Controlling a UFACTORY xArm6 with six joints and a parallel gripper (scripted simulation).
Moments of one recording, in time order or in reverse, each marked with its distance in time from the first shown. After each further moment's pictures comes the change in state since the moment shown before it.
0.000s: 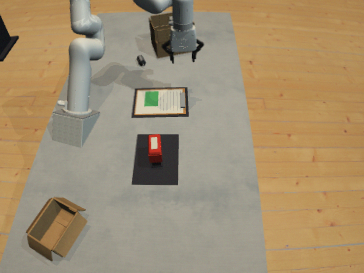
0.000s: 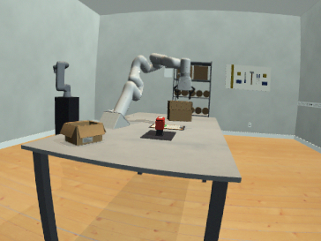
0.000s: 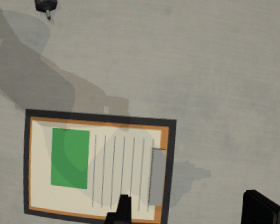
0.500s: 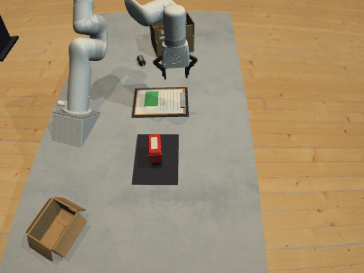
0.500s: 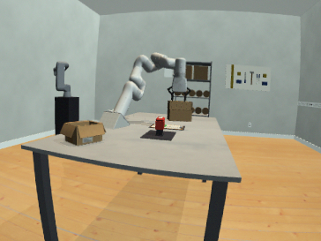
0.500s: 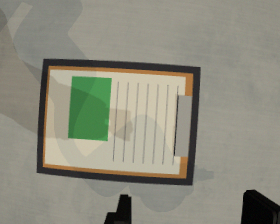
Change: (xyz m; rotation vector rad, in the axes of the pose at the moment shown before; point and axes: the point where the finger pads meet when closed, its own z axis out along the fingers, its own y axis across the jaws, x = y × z) arm -0.080 -0.036 0.013 0.003 -0.002 0.006
